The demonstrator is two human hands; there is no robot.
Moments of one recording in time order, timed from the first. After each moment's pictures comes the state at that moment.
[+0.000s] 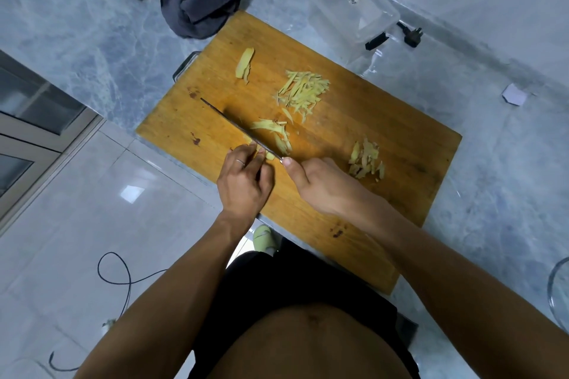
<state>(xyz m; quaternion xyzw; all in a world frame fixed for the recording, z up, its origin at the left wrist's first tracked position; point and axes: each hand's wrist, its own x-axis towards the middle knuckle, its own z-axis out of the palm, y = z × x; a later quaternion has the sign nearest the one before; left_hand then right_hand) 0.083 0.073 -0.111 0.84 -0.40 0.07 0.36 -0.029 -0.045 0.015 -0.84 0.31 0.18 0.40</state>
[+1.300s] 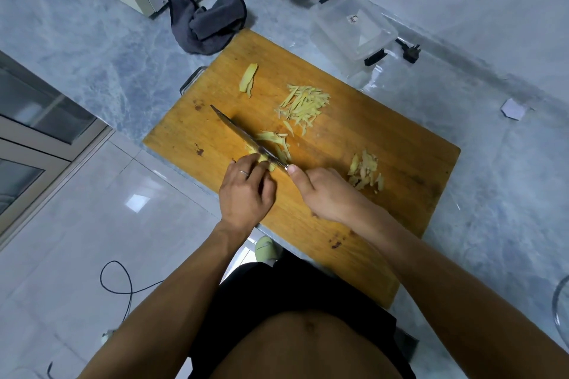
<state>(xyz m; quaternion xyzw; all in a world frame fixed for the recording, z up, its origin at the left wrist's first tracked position) 0.083 0.077 -0.100 0.85 -0.43 0.03 0.30 -0.032 -0.056 0.000 -0.85 0.29 0.15 0.41</state>
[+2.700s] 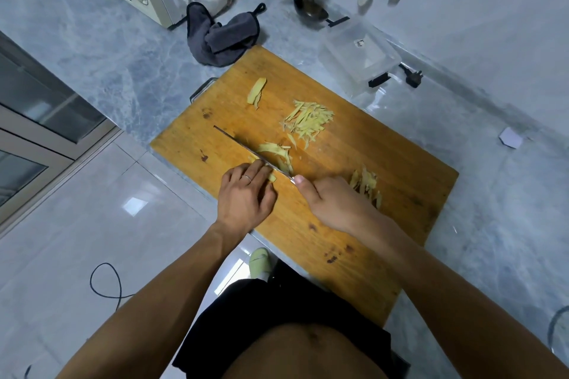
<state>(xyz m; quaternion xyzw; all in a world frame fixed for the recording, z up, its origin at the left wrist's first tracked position) 0.093 0.075 -0.098 0.85 -0.47 0.07 0.24 -0.038 -0.070 0.006 -0.89 0.26 0.14 0.35</state>
